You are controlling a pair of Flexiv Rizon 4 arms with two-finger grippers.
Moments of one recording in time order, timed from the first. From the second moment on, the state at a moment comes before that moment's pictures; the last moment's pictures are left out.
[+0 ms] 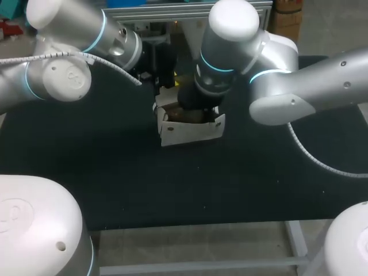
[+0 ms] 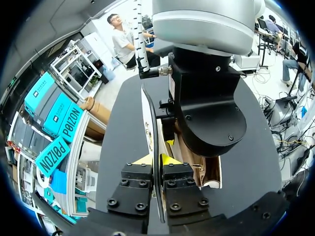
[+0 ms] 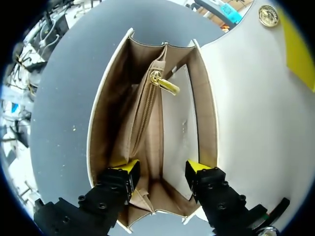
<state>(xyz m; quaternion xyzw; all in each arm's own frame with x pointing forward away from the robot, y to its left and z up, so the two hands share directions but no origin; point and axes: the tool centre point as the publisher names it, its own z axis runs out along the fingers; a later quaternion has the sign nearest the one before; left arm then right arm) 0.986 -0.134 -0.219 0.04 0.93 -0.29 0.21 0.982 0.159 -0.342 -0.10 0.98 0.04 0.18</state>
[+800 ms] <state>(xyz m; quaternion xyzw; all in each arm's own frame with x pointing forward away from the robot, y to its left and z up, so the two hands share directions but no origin) 0.988 -0.136 -0.218 0.03 0.94 -0.28 0.21 0.981 0.160 -0.290 -0.08 0.95 0.04 0.29</state>
